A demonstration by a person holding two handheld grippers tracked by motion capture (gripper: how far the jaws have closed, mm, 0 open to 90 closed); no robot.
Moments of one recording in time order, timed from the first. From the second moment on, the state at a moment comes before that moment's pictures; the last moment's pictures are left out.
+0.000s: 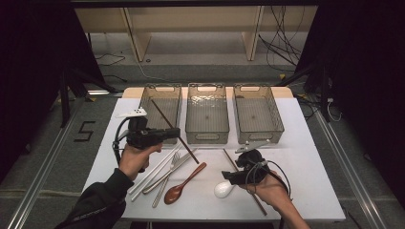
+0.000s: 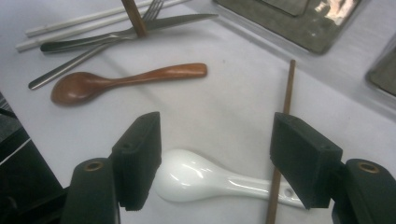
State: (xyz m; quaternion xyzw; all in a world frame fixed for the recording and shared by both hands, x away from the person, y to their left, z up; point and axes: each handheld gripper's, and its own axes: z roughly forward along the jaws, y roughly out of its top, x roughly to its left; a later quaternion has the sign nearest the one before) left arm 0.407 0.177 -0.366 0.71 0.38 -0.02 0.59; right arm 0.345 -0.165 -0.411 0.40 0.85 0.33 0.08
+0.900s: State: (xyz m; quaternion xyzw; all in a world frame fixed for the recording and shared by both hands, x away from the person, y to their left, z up) left arm 0.453 0.240 -0.331 0.67 0.46 0.05 0.59; right arm 0.348 -0.167 -0.411 0.41 0.85 0.33 0.08
